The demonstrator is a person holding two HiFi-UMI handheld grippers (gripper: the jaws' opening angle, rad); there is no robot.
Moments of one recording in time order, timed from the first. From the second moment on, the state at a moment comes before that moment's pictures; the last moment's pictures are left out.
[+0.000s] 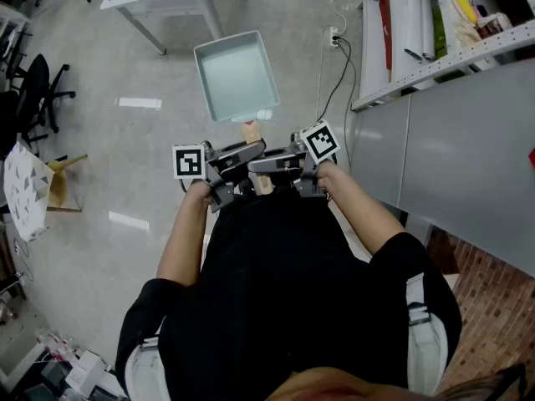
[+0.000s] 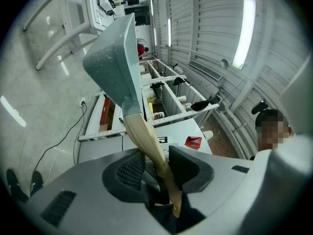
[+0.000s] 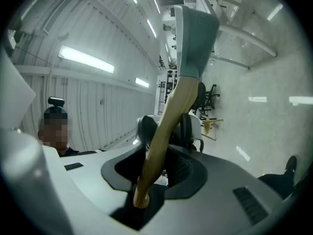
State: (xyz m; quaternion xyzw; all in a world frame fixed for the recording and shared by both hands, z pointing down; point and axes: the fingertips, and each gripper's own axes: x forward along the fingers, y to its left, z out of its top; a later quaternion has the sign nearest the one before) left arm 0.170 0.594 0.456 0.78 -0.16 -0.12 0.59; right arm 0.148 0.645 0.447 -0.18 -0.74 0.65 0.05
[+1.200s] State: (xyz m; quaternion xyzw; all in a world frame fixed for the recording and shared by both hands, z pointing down) left arm 0.233 0.566 0.437 0.78 -0.15 -0.16 0.59; right arm 0.208 0.616 0.428 -0.17 -0.77 0.61 0.03
